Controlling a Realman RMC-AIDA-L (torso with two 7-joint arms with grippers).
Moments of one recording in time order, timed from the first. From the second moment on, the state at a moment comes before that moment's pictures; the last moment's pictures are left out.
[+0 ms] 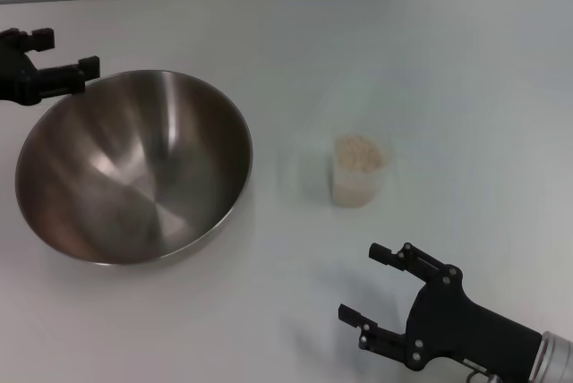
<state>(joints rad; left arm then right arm) -0.43 -2.06 0.72 1.05 2.01 1.38 -1.67 0.24 2.09 -0.06 0.08 -2.35 -1.53 0.21</state>
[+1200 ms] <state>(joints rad) -0.58 -2.07 0.92 1.09 2.53 1.31 -1.97 0.25 2.08 -0.06 0.08 -2.35 -1.54 0.21</state>
